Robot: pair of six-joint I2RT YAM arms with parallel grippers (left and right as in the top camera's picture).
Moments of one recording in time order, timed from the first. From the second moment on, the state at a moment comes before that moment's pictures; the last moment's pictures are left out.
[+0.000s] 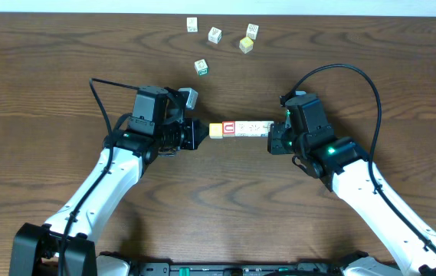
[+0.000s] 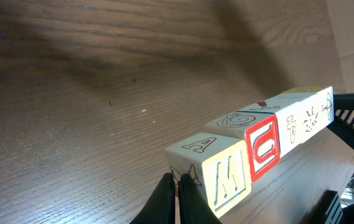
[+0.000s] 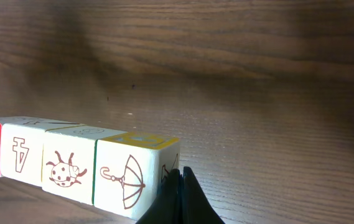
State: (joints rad) left arm -0.29 1.46 0.87 -0.29 0.61 -0.34; right arm 0.45 1.37 0.93 -0.48 -0.03 0.43
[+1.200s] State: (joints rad) left arm -0.30 1.46 0.87 -0.29 0.61 -0.34; right arm 0.45 1.37 0.93 -0.50 -0.03 0.43
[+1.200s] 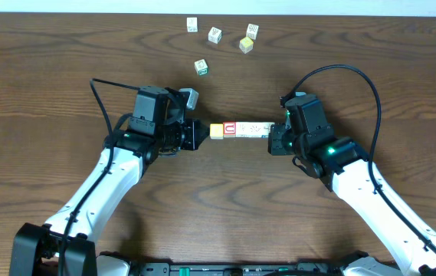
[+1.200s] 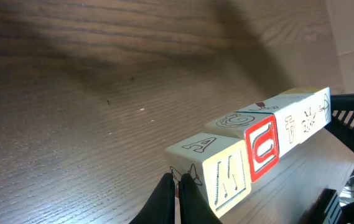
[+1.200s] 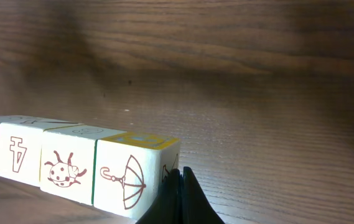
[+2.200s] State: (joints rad) left arm -0.31 1.46 0.87 -0.31 0.58 -0.34; right arm 0.45 1.39 0.93 -0.50 -0.02 0.43
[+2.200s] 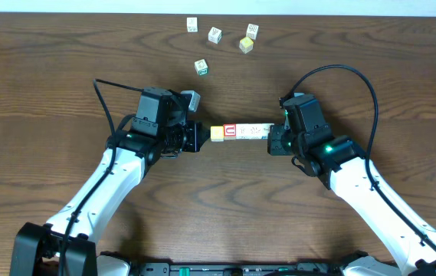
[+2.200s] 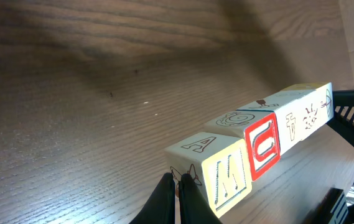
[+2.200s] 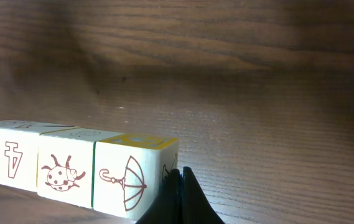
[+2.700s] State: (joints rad) left arm -0.31 1.48 0.87 -0.31 0.57 -0.36; right arm 0.45 1.40 0.93 -0.50 -0.02 0.43
